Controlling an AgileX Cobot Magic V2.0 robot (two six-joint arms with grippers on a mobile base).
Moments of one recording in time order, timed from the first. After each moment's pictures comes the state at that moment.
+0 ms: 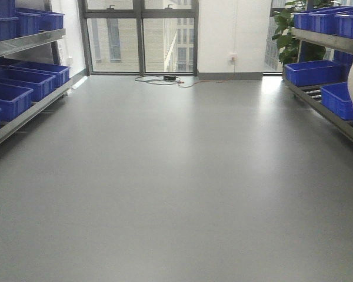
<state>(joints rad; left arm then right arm) -0.04 -0.01 0.01 -0.11 0.08 0.04 0.09 0.61 -0.62 -0.14 0.62 0.18</state>
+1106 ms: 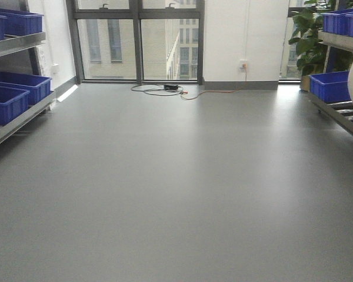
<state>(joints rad) -0.04 -0.01 0.01 -0.11 0.08 0.04 0.09 0.61 -0.62 -0.14 0.62 0.18</state>
